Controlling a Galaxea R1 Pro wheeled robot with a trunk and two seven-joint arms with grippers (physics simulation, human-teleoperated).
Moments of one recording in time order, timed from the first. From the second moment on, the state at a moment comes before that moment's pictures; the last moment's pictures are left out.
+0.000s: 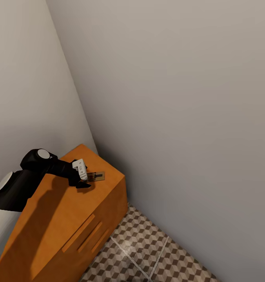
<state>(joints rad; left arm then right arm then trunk) -0.89 0.37 -0.24 -1.38 -0.61 0.57 -1.43 -0.17 0.12 0.14 -0.01 0.06 -0.54 -0.13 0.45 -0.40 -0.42</state>
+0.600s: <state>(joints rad) -0.89 0.37 -0.24 -1.38 -0.61 0.57 -1.43 -0.17 0.12 0.14 -0.01 0.06 -0.54 -0.13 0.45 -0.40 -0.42</state>
